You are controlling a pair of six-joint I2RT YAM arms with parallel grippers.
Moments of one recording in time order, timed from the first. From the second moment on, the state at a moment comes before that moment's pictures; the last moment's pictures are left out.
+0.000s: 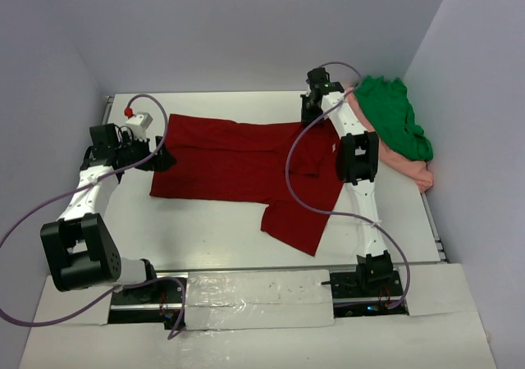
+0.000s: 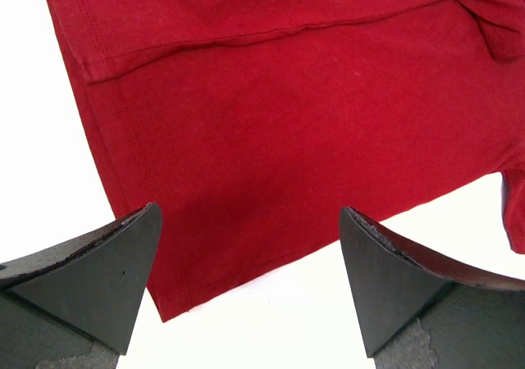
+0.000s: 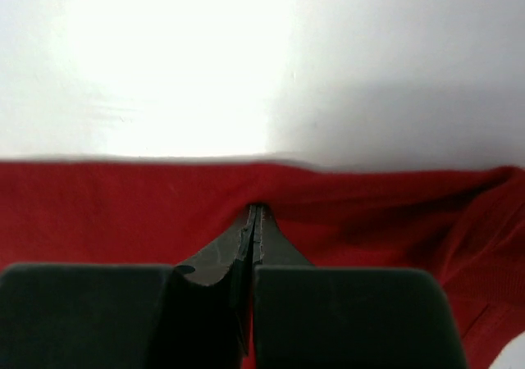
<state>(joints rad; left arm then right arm) 0.19 1.37 0.93 -0.30 0.64 0.20 0.17 2.64 2.50 -0.94 -0.06 0.22</state>
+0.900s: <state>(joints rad) 0.19 1.31 0.90 -0.29 0.64 0.19 0.19 2.13 2.15 -0.79 -0.08 0.16</state>
